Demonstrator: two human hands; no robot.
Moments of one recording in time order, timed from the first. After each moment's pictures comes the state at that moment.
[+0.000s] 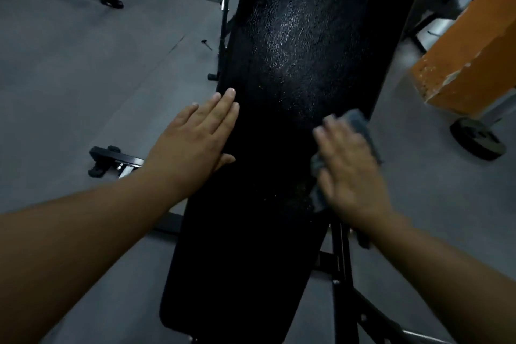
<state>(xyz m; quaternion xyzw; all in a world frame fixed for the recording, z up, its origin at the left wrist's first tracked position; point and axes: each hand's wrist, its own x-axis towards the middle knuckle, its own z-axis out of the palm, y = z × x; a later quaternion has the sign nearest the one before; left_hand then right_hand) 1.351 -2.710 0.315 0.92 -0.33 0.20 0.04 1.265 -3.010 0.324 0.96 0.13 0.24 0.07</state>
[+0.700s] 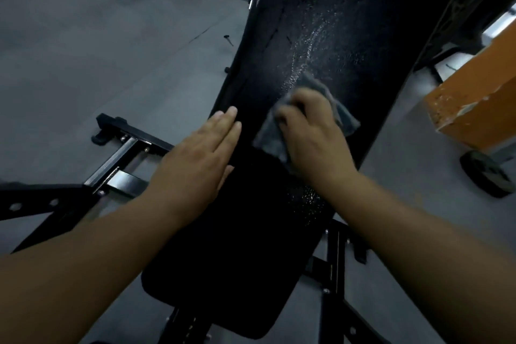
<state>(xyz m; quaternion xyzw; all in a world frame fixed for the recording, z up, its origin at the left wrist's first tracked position) 1.261 -2.722 0.233 0.94 -0.25 0.20 0.15 1.285 -2.940 0.301 0.92 0.23 0.31 0.00</state>
